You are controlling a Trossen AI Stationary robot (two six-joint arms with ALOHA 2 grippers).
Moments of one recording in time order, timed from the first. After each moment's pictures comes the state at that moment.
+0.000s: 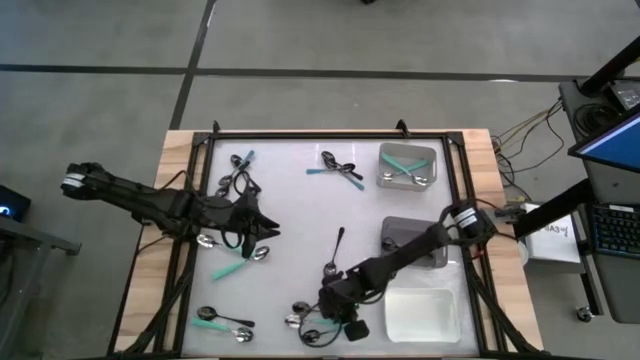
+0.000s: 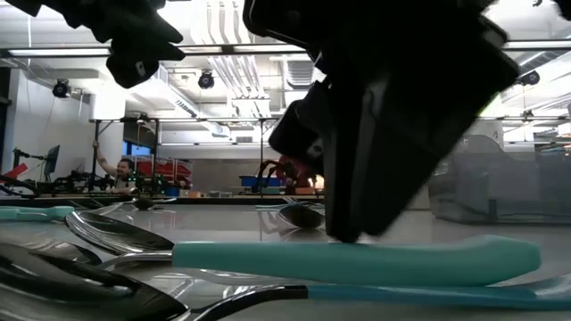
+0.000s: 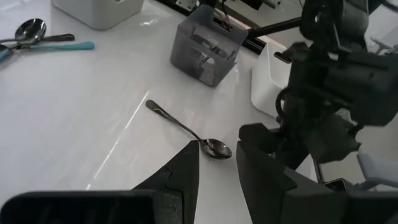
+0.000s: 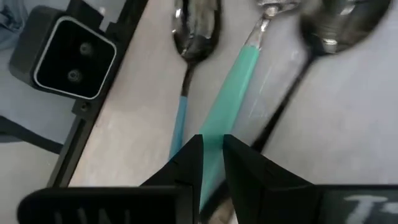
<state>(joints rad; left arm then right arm) -0.23 0.90 0.61 -0.16 -0.17 -0.58 0.43 2.13 1.47 -0.31 -0.31 0.16</state>
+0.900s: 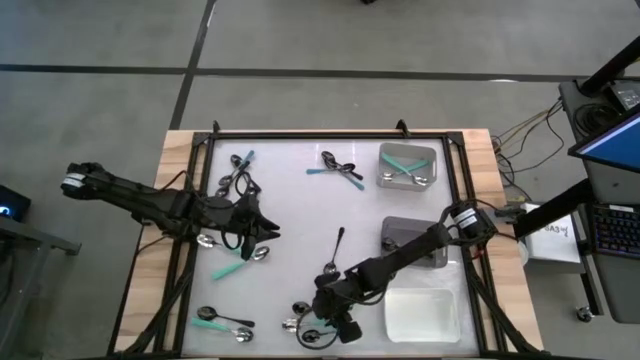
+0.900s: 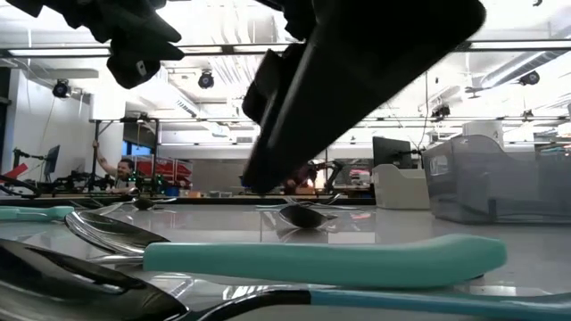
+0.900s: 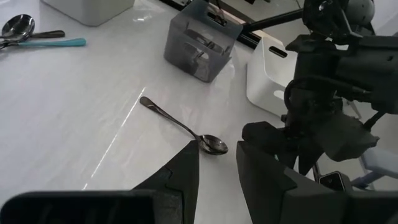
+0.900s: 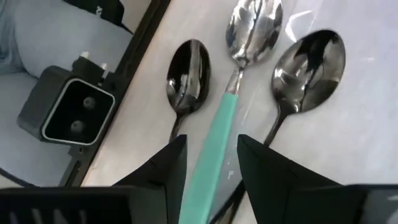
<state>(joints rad) -0.23 0.91 0.61 -0.16 -0.15 -0.56 0.44 2.13 1.52 -0.27 -0.23 0.16</state>
